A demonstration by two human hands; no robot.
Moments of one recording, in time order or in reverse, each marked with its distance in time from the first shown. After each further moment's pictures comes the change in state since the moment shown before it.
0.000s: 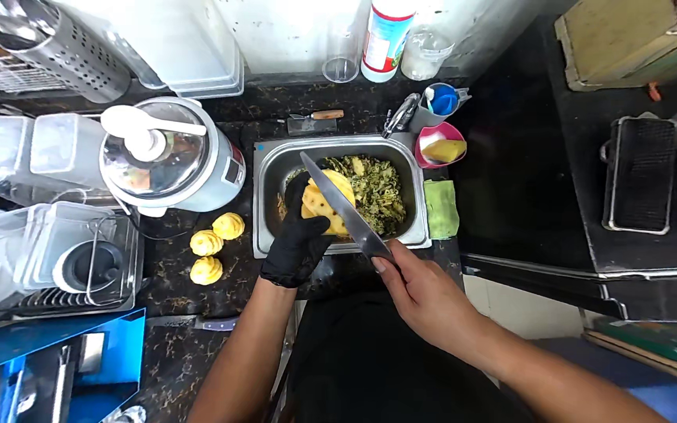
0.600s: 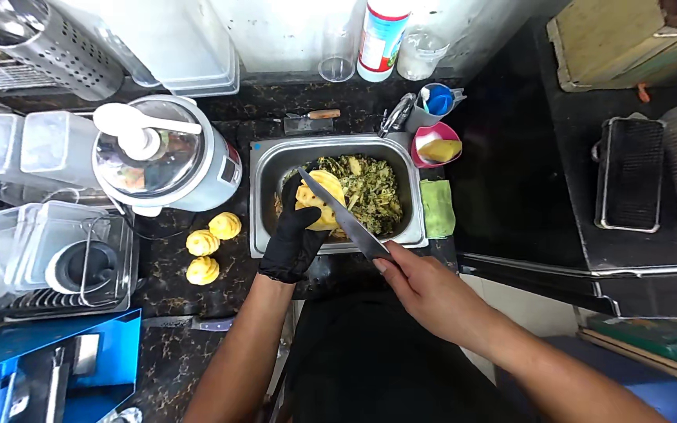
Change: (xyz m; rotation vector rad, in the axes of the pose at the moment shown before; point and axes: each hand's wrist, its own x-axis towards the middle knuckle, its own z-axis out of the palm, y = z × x) left_hand 0.005 -0.006 -0.005 -0.065 0.118 -0.034; right_hand 0.001 0.007 -0.013 -0.045 -0.151 0.070
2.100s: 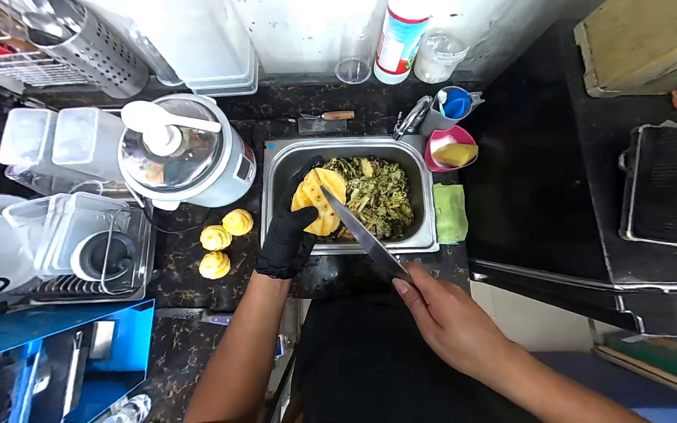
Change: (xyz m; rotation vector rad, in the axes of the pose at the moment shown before) left_hand -0.002 0.024 -0.009 0.249 -0.085 0.188; right_hand -0.026 0.009 0.019 -0.046 0.125 -0.076
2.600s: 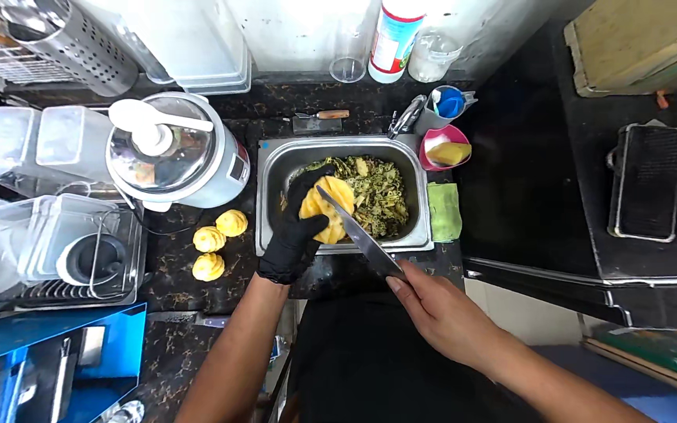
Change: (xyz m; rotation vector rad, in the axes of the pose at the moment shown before) left_hand -0.001 -0.002 0.009 0.168 -0.022 -0.069; right_hand 0.007 0.005 -0.003 0.062 -0.118 0.031
